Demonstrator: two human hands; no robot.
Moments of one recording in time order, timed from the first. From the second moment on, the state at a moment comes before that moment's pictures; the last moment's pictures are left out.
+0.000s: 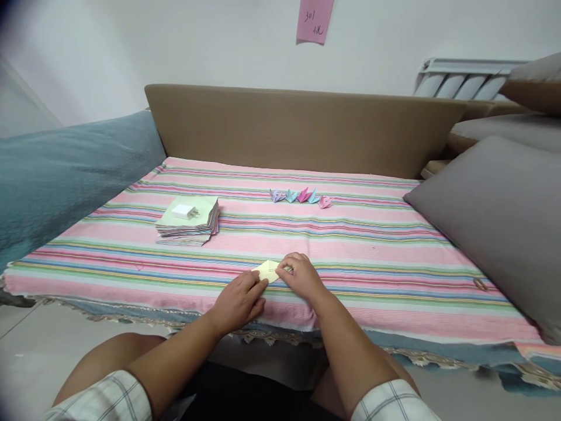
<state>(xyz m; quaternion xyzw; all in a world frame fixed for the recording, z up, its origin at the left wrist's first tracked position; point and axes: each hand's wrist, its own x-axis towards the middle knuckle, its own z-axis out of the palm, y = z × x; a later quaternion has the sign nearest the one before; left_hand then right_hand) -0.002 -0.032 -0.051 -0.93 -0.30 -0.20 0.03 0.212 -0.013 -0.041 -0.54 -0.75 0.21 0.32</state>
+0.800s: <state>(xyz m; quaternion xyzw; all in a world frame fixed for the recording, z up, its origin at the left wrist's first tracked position) 0.001 -0.031 -0.055 -0.93 -0.31 -0.20 0.04 0.223 -0.008 -0.044 -0.56 -0.74 0.20 0.30</state>
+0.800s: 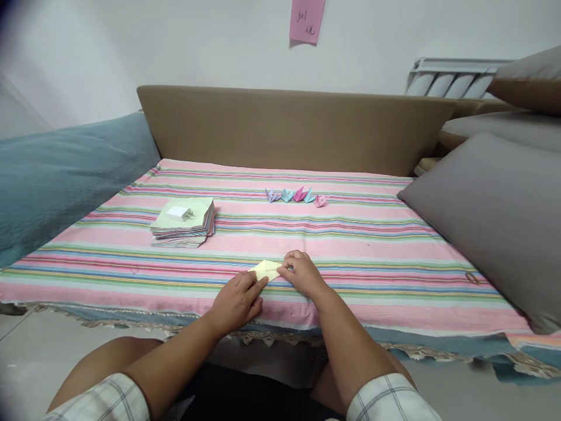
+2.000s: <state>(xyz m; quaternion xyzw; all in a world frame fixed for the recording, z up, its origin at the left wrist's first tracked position) 0.002 -0.031 -0.061 -0.92 -0.31 -0.21 0.10 0.226 -0.041 -0.038 -0.56 -0.73 0.13 0.36</state>
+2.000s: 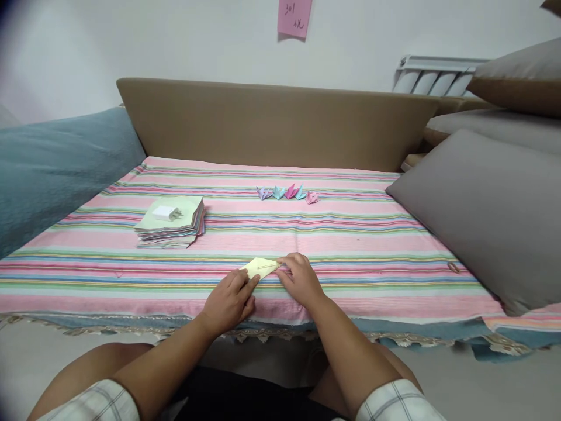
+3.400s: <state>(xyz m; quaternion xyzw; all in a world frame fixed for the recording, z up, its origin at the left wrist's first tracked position) 0.005 -0.033 -0.052 -0.92 -0.32 -0.20 0.09 0.208 -0.020 -0.044 -0.66 -0.66 0.19 0.29</state>
